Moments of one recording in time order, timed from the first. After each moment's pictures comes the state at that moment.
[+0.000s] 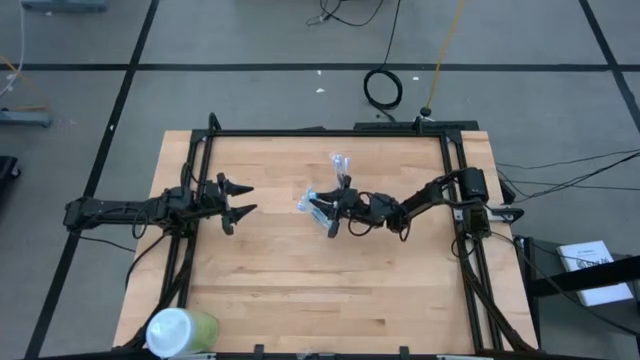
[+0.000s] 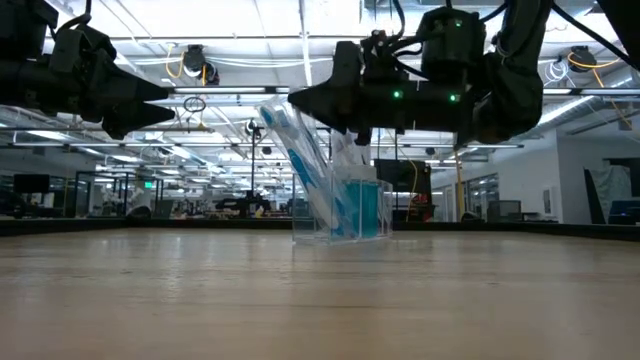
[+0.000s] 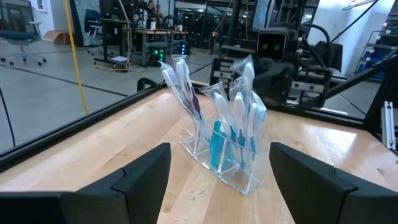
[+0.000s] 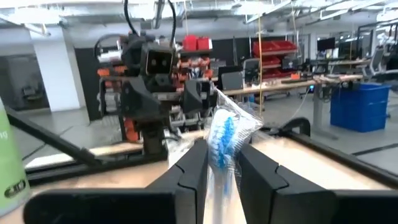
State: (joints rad) left arm 0.04 0.20 0.02 0.16 -0.18 -0.14; right arm 0.00 1.98 0.75 1.45 0.24 0.07
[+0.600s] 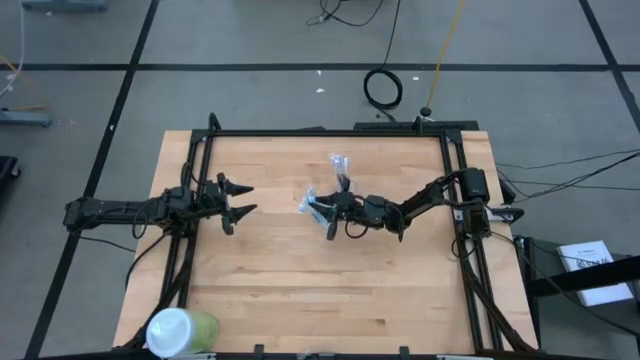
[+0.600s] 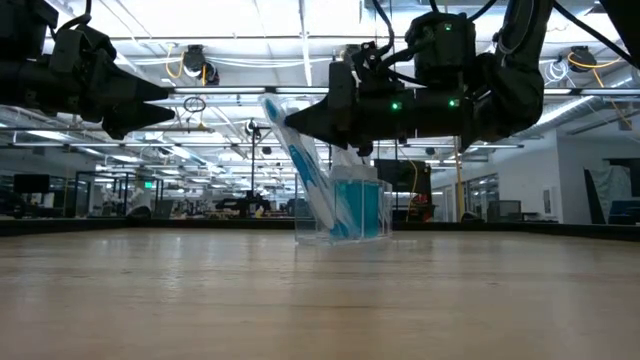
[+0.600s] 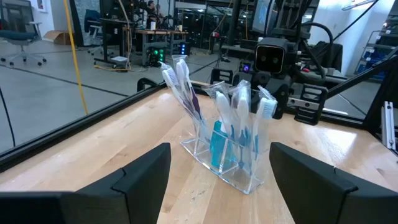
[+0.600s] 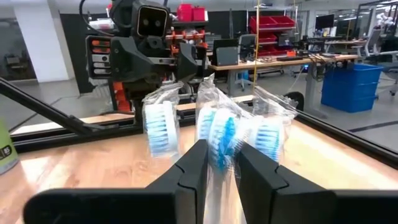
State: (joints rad) left arm 0.04 0.20 0.02 0.16 -0.18 -0.14; right arm 0.01 1.98 0.75 1.29 0.26 0.07
